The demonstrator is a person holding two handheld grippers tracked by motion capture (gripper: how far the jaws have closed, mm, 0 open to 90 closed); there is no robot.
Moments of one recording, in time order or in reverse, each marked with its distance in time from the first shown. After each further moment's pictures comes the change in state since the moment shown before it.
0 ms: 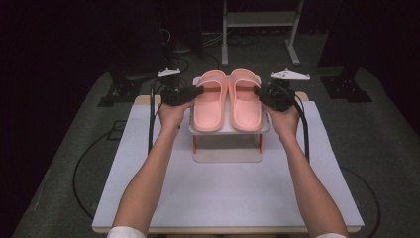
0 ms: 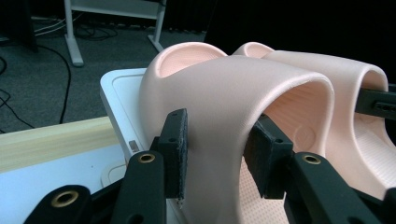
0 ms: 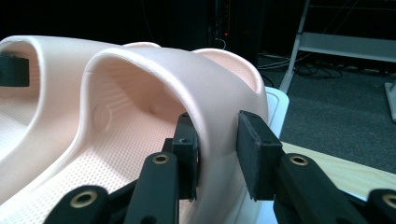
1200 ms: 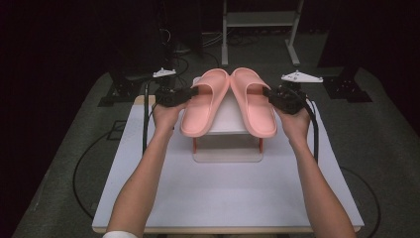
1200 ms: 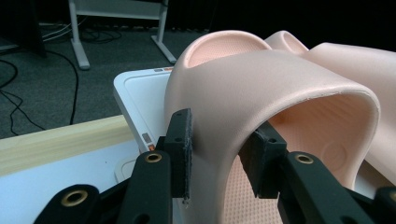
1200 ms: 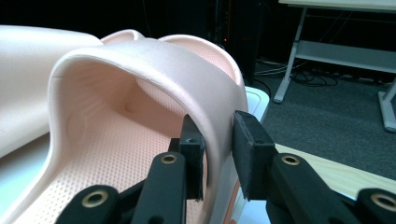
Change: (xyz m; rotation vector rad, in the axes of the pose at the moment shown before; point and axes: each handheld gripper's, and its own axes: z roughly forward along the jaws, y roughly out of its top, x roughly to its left) left arm 0.000 0.003 -0.018 0.014 0.022 0.045; right arm -0.011 -0.002 -0.027 -0.024 0.002 -0.034
